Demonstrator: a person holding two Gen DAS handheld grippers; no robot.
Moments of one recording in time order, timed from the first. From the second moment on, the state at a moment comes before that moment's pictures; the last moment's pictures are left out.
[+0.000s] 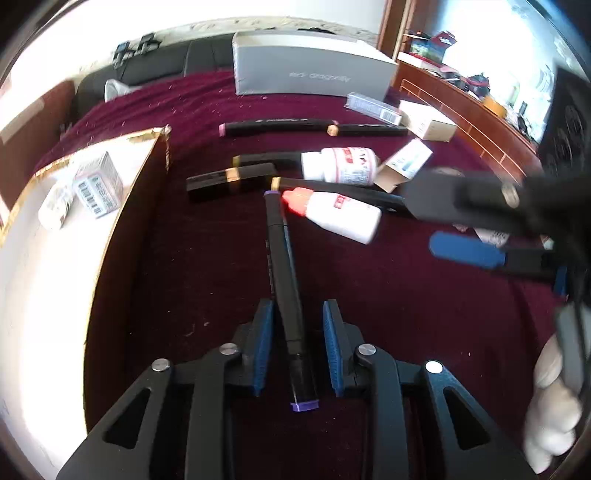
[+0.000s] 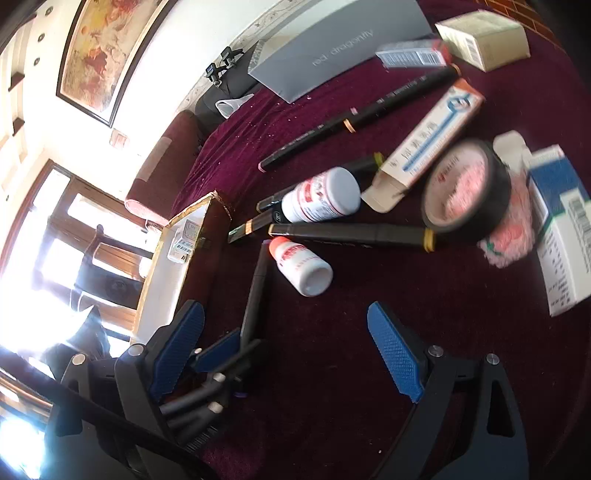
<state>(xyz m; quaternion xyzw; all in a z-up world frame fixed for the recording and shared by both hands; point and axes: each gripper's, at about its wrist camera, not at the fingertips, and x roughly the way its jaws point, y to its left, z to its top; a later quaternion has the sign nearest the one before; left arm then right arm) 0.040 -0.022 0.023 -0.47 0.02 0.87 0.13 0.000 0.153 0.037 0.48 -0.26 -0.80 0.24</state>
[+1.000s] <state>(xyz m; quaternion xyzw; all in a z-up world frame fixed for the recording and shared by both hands) 0.055 -0.071 0.016 -0.50 -0.13 0.82 0.23 -0.044 0.099 0.047 0.52 -0.11 -0.83 0.15</state>
